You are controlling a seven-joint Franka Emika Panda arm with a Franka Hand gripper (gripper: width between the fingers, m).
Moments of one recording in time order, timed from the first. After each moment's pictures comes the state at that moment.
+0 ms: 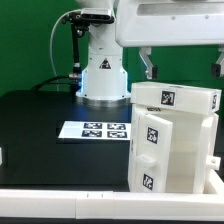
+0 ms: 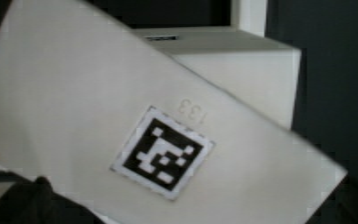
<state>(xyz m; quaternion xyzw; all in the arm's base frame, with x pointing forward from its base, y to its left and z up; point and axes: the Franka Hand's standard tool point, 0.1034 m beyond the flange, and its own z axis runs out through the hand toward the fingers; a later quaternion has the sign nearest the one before) 0.600 0.090 0.184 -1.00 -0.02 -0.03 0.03</state>
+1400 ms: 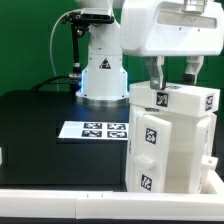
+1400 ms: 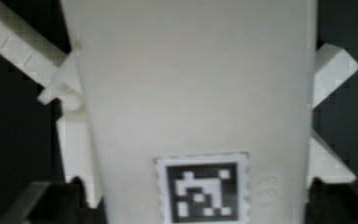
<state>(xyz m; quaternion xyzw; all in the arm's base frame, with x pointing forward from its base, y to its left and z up) 0.600 0.075 0.168 -0.94 -0.34 -0.03 -0.02</state>
